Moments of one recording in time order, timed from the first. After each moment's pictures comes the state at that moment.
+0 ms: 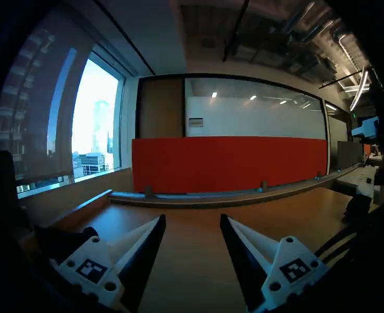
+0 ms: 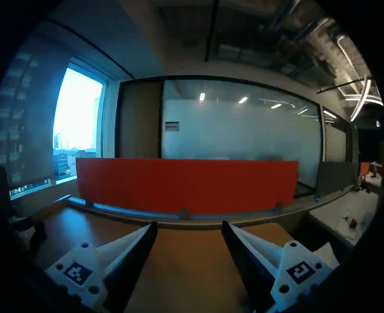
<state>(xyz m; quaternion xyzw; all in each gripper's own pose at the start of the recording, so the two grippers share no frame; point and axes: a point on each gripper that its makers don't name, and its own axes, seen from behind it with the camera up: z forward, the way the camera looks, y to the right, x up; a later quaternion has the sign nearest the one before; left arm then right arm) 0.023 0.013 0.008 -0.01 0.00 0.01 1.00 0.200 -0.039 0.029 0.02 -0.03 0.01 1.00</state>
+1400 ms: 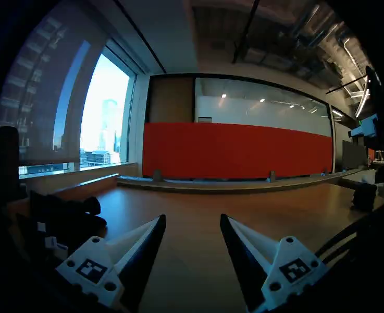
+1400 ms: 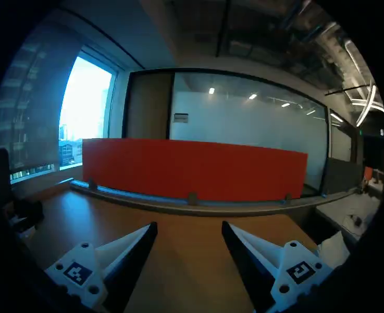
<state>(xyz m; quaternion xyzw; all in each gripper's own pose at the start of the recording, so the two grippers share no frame) -0.068 -0.009 -0.006 0.01 0.01 -0.01 1.00 0.127 -0.073 0.037 0.04 -0.04 -0.01 1.00</state>
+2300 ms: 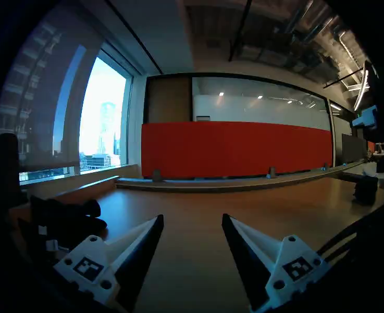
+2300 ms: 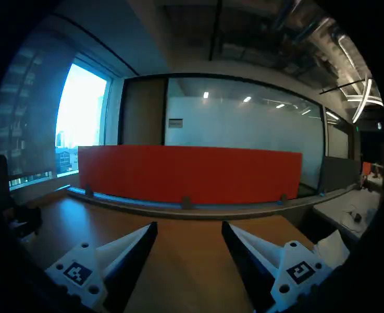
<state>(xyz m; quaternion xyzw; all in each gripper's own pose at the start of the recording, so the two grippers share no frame) -0.072 -0.006 -0.004 0.01 0.01 0.01 1.00 0.140 -0.043 0.034 0.03 -0.02 0.00 1.00</state>
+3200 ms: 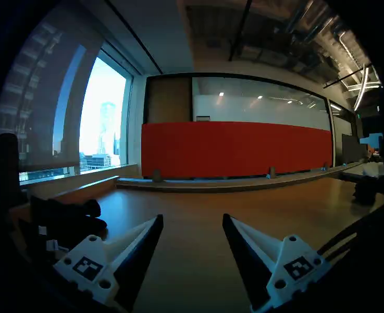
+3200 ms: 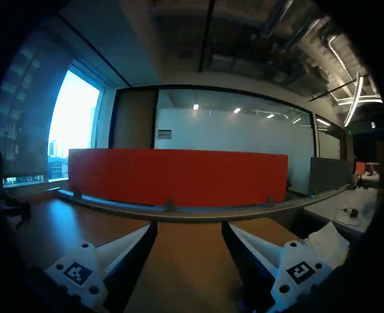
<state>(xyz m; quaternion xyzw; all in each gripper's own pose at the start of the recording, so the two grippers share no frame) -0.076 -0.005 -0.003 0.01 0.01 0.01 1.00 0.088 0.009 0.025 0.00 0.03 0.00 1.00</state>
